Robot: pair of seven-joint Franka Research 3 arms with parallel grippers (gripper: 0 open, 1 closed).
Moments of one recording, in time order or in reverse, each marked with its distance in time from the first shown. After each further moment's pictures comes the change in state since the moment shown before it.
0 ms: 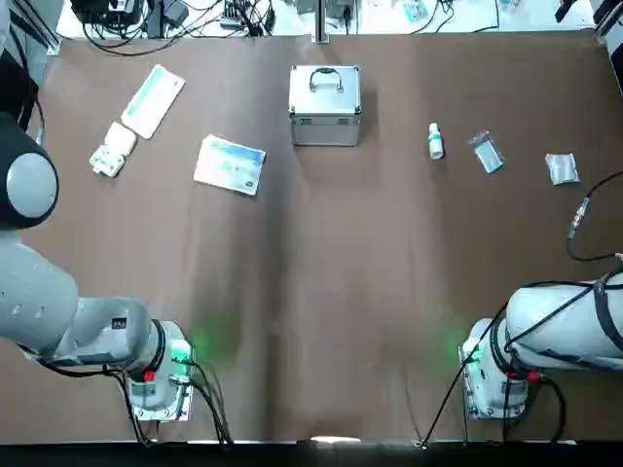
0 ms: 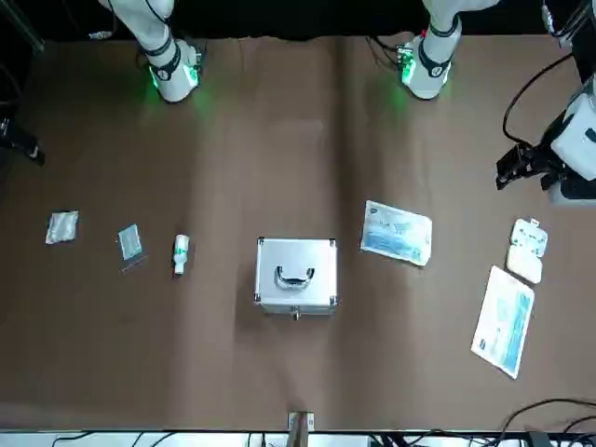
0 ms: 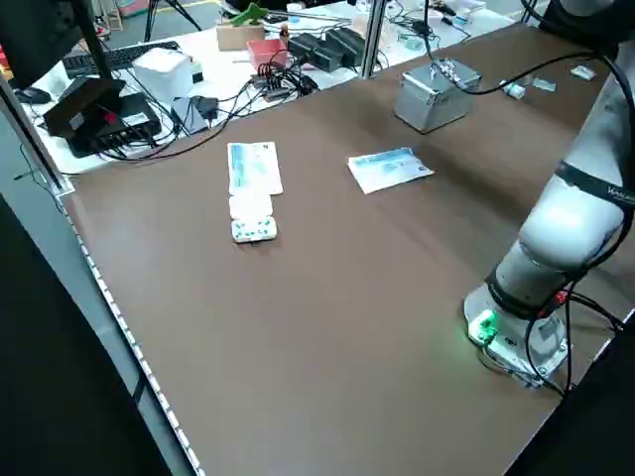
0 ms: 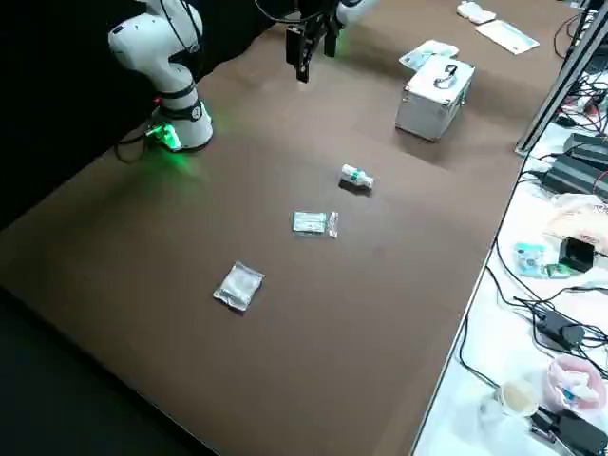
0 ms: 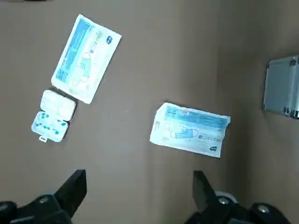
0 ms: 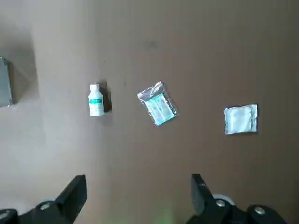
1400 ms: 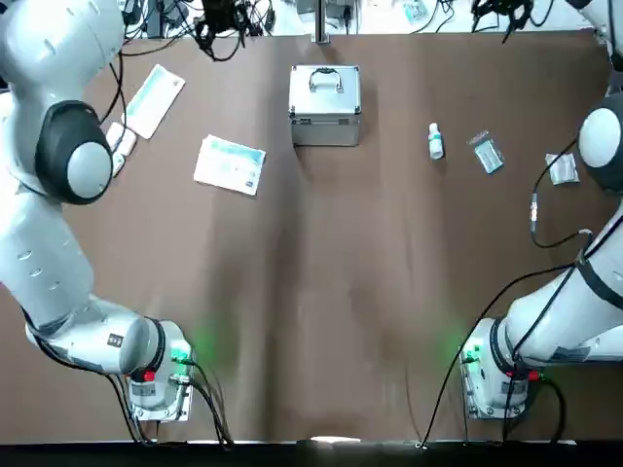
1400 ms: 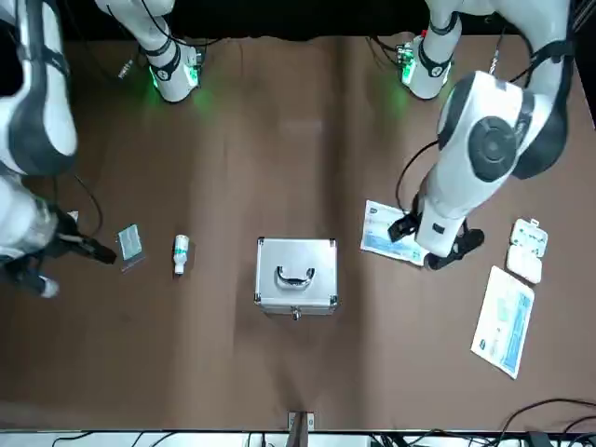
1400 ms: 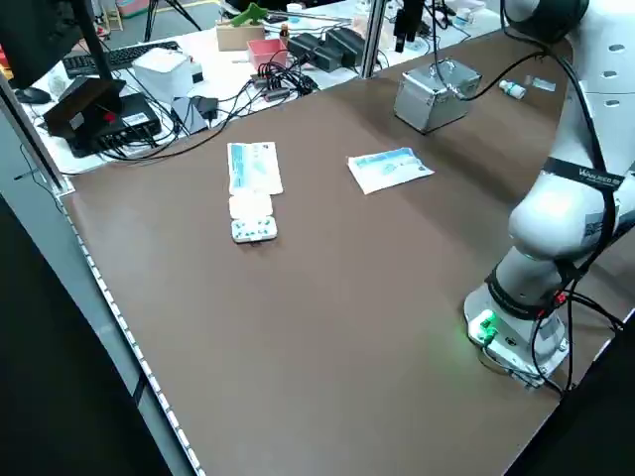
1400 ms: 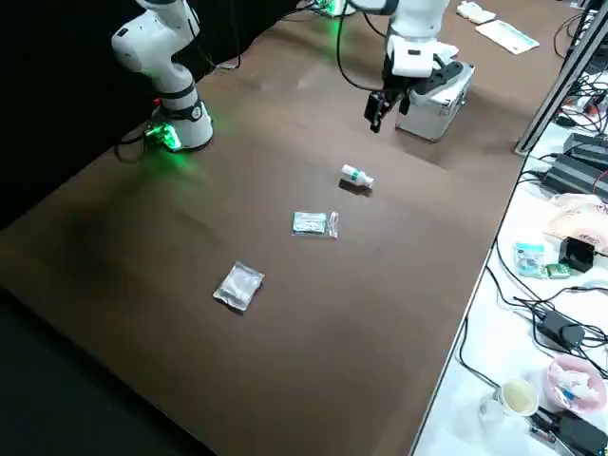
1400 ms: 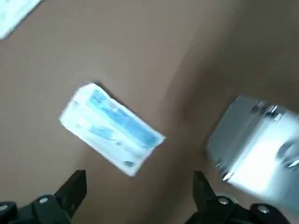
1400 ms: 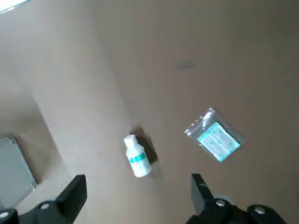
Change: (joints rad) left arm -0.291 0.283 -0.022 0.026 -0.006 0.211 -0.865; right arm 0.198 0.396 0.015 0.139 0.002 0.248 0.498
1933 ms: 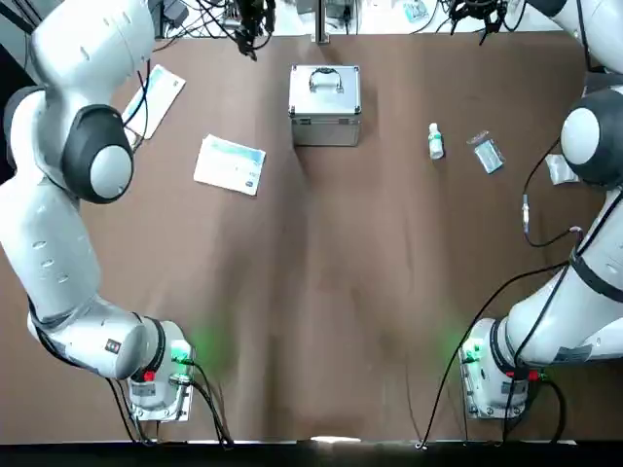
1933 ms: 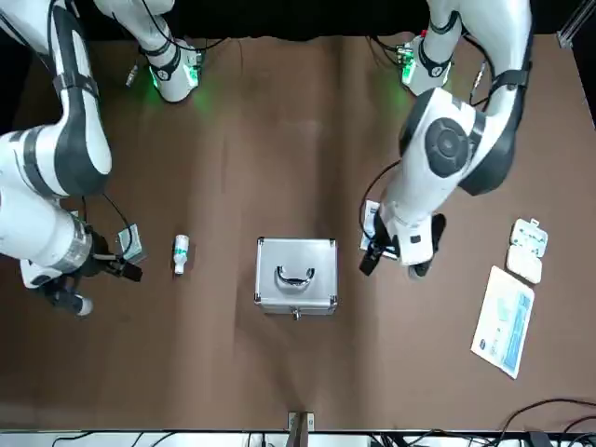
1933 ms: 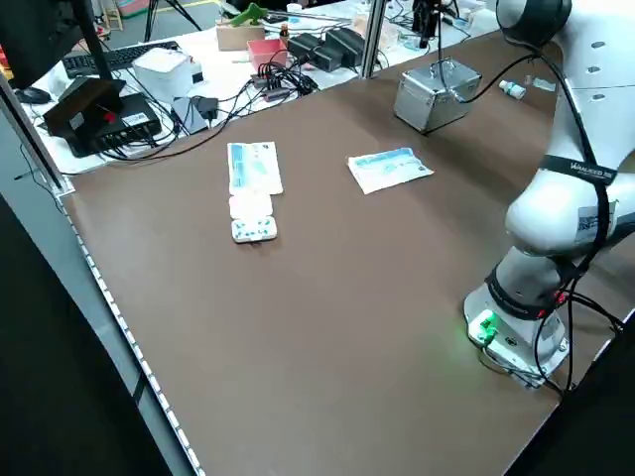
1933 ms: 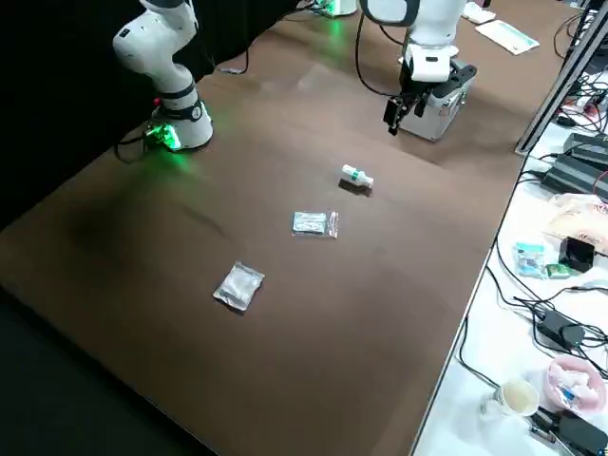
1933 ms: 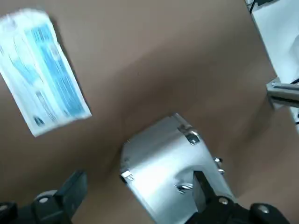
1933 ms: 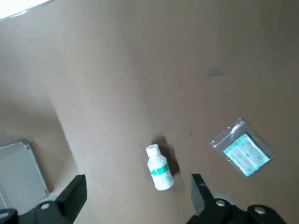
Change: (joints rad) left arm -0.096 0.083 -0.002 0.052 -0.028 0.201 -0.568; right arm 0.062 0.073 0.001 0.040 0.007 0.062 0.026
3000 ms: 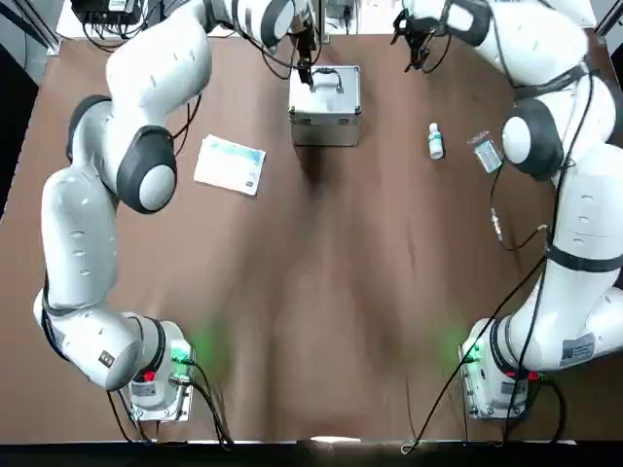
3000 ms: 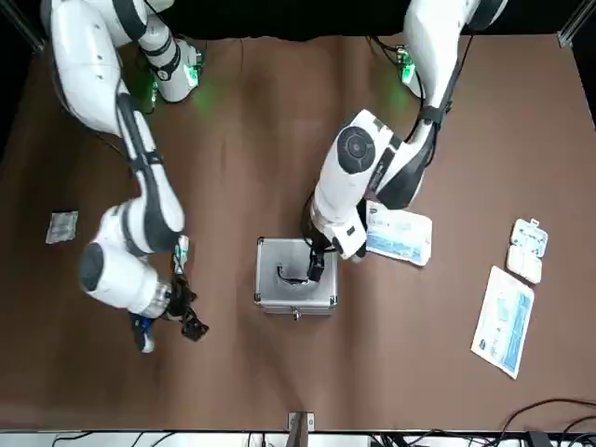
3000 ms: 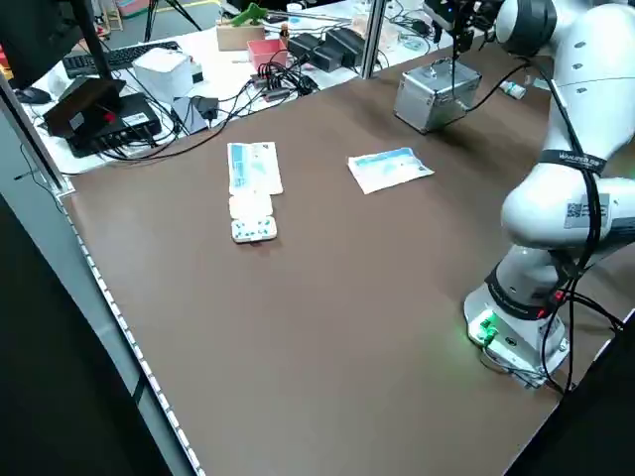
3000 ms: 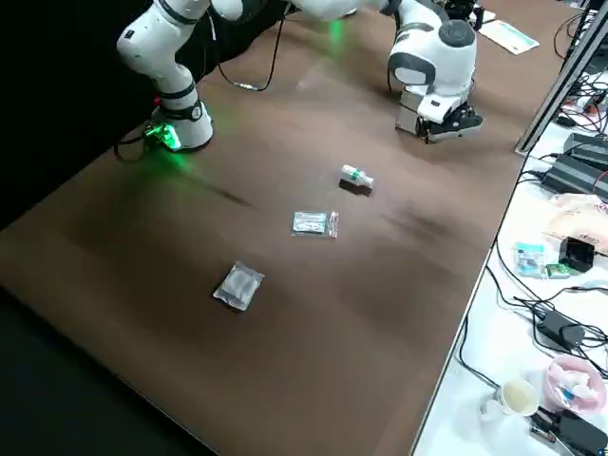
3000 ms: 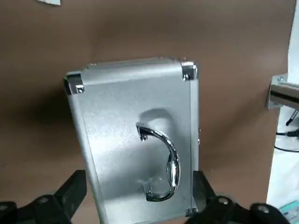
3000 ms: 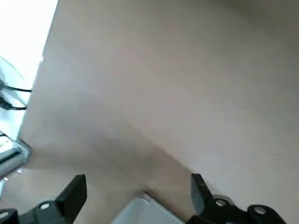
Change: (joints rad) left arm -0.227 0.199 0.065 0.115 0.000 0.219 -0.565; right arm 0.170 0.353 0.003 0.128 0.254 0.445 0.688
